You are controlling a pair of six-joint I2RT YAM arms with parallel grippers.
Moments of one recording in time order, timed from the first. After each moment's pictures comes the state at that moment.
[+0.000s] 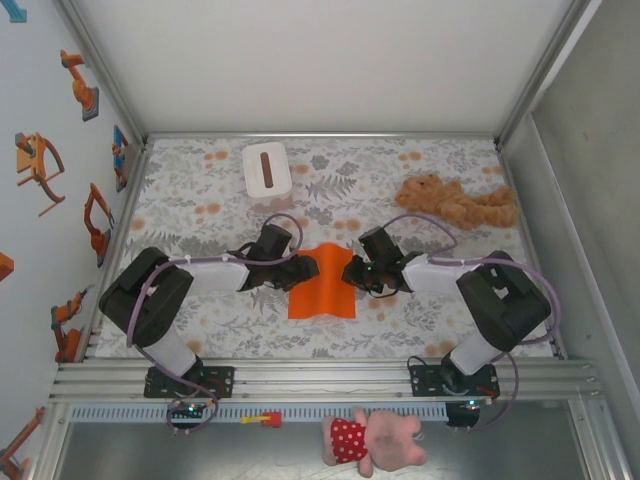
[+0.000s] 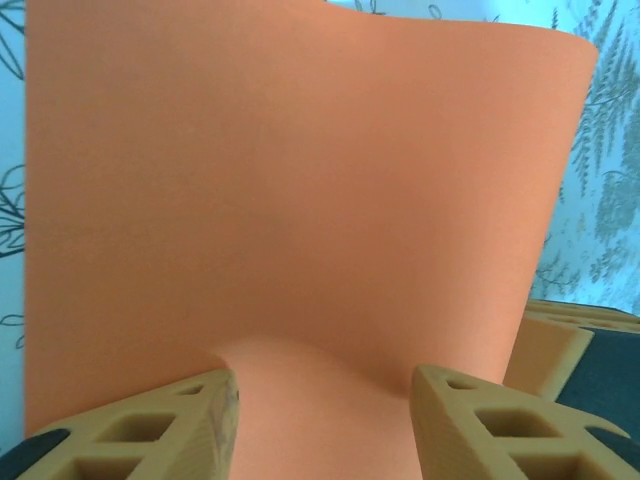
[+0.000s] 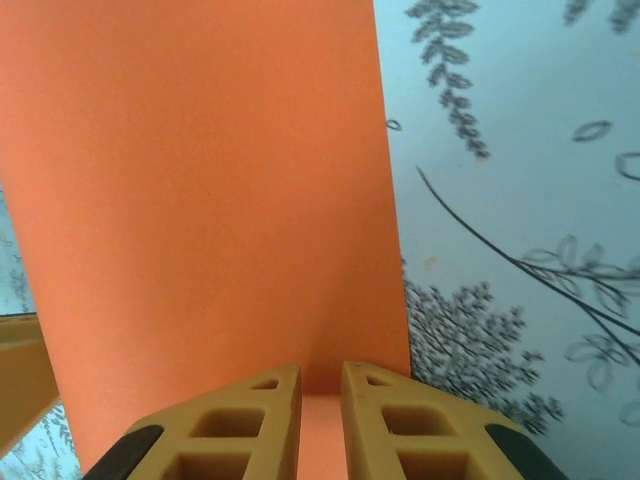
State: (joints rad) left arm -0.73 1.64 0.70 0.03 0.33 -0.99; right arm 0.65 1.60 0.67 -0.05 -0.28 0.93
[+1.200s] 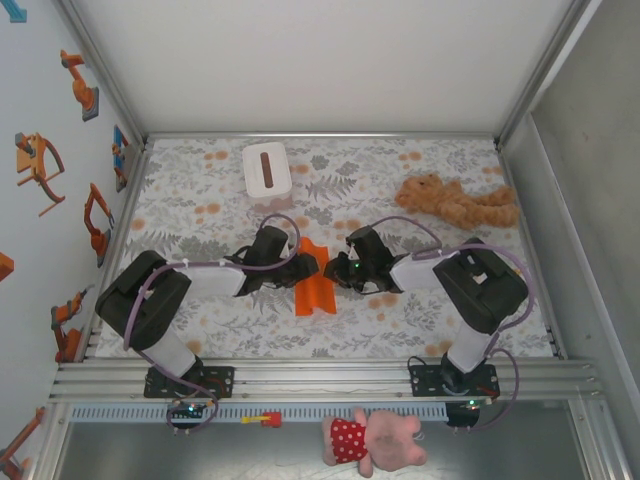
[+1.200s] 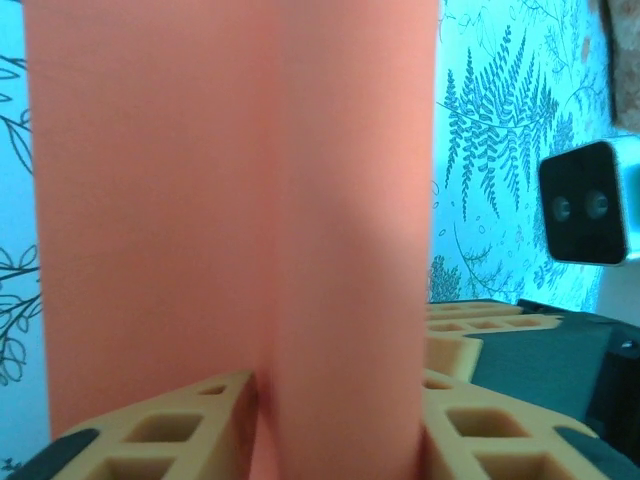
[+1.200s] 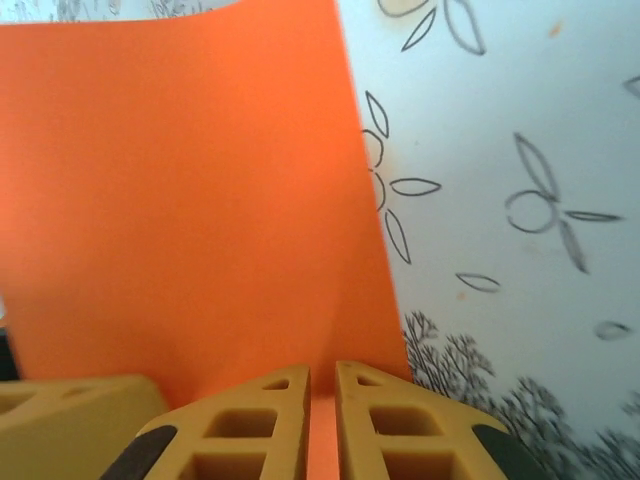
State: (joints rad) left arm -0.73 1.61 0.66 0.15 0.33 -1.00; right arm 0.68 1.71 0.67 0.23 -0.43 1.06
